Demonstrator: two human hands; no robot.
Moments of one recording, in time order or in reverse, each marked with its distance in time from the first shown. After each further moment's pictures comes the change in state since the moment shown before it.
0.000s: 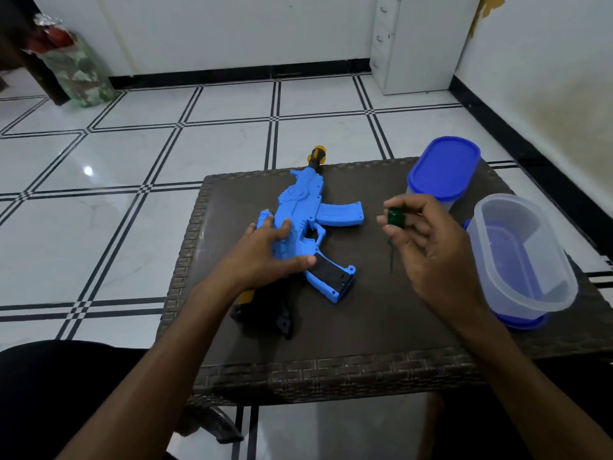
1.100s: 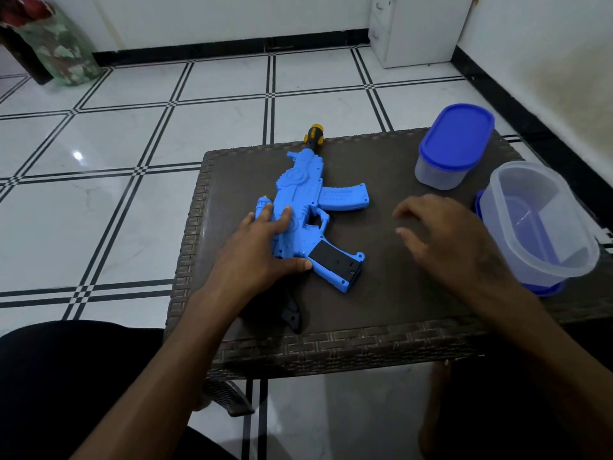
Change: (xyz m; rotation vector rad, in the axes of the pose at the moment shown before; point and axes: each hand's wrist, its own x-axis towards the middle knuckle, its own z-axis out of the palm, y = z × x) left_hand -0.027 -0.026 0.012 0.116 0.098 0.070; right_hand -0.002 0.015 -0.001 -0.716 -0.329 0.081
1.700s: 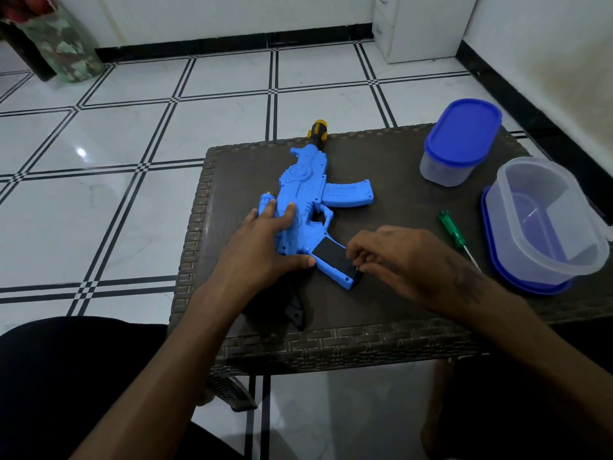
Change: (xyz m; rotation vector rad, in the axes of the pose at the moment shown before) left_hand 0.001 0.001 0.000 0.012 -0.011 -0.003; right_hand -0.007 -0.023 0.014 0.077 -0.144 -0.550
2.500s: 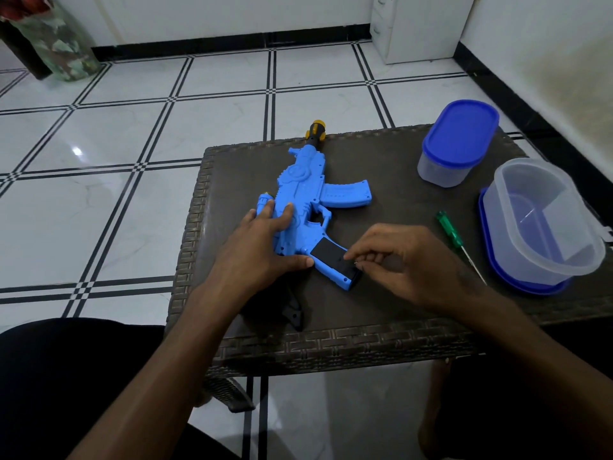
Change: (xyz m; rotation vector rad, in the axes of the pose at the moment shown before) left_hand 0.000 0.001 -0.002 -0.005 -0.013 -0.002; right_hand -0.003 -0.002 0.003 0.243 0.093 0.104
